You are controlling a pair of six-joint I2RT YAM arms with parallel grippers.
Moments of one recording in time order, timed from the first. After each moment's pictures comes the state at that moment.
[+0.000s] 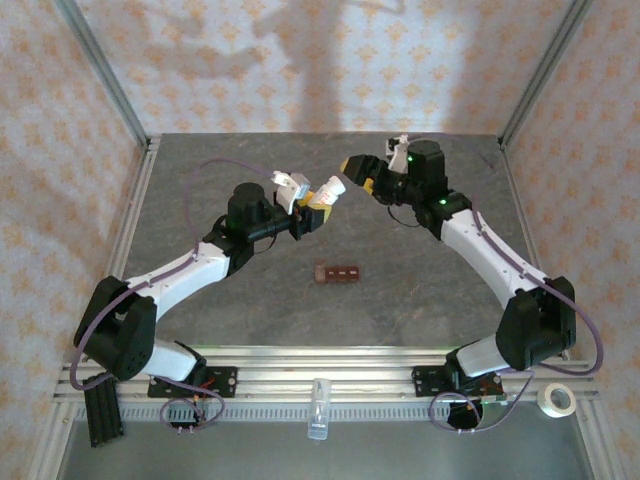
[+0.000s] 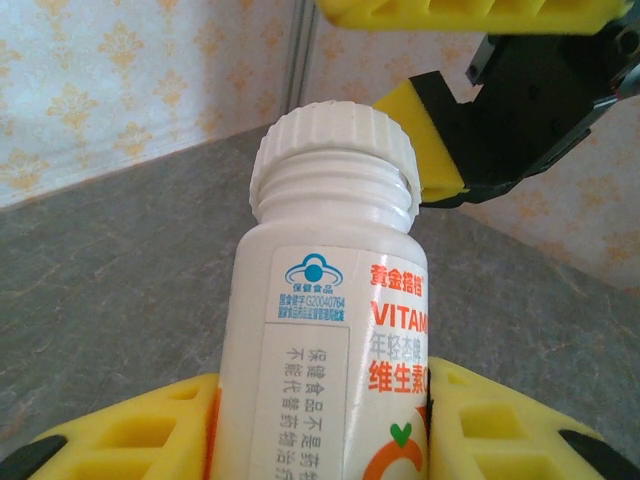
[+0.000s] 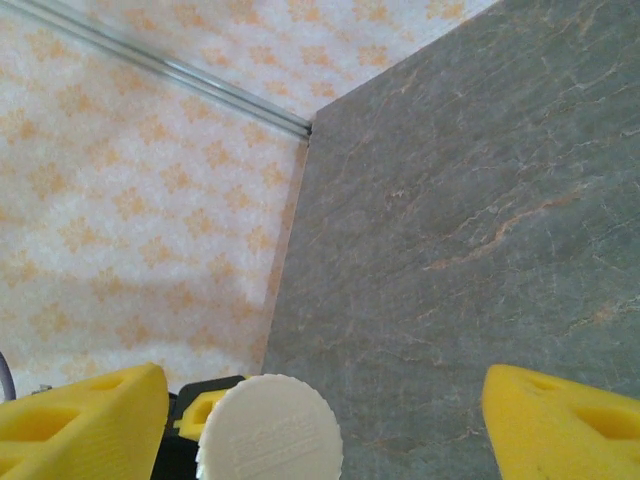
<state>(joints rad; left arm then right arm) -0.46 1.41 0.86 0.35 0.46 -0.09 0.37 1.43 1.19 -0.13 -0.51 0.86</state>
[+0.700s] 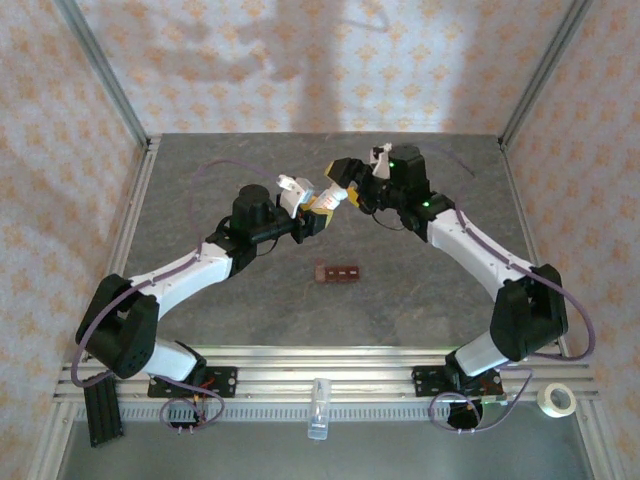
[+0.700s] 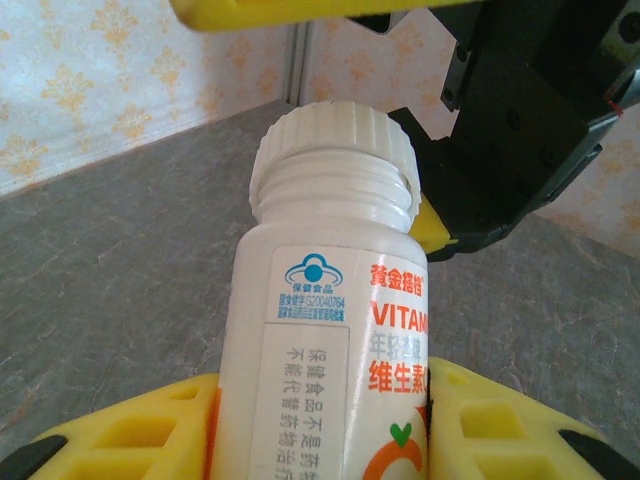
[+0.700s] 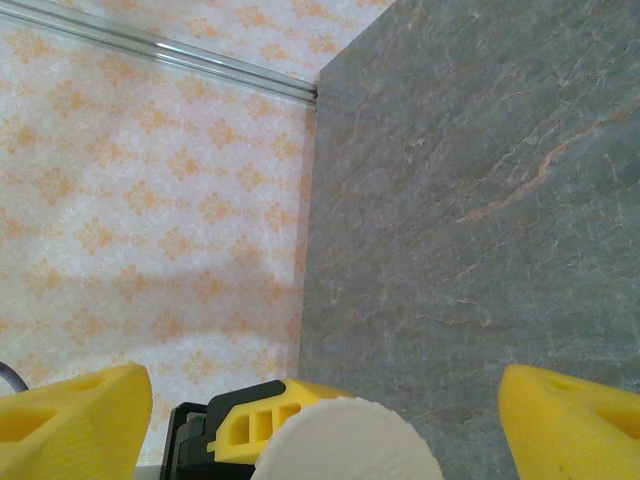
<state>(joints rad) -0.48 1.43 0.86 0.31 0.44 -0.04 0.45 1.50 1.18 -0.08 -0.51 1.02</state>
